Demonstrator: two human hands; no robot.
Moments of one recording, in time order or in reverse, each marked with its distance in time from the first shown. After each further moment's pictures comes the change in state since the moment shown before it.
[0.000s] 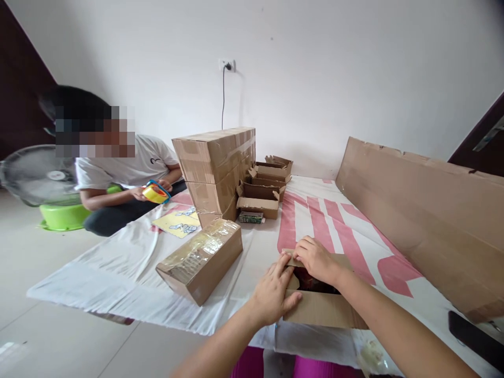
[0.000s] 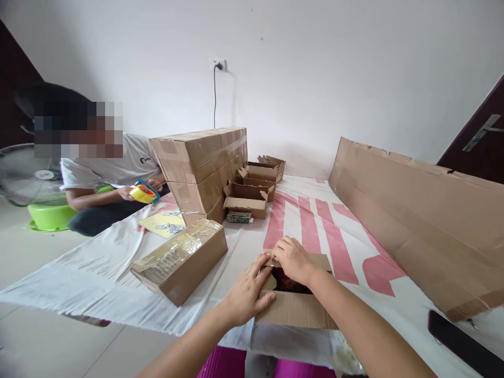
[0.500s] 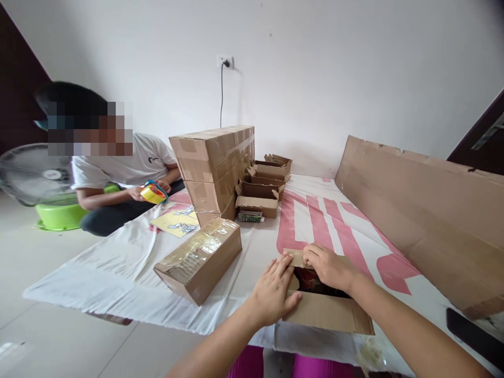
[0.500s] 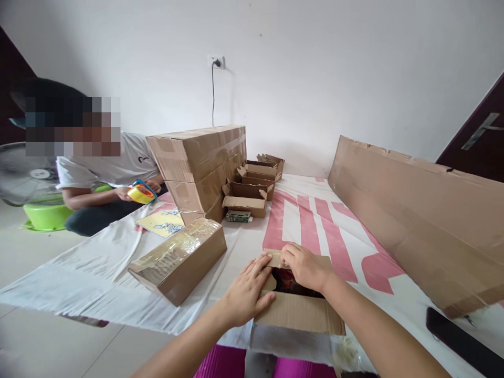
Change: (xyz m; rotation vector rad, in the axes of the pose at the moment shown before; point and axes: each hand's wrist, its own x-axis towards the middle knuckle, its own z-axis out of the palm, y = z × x) left_hand 0.003 0.006 -0.006 0.129 -0.038 0.032; right_hand -0.028 0.005 -0.022 0.066 -0.070 -0.066
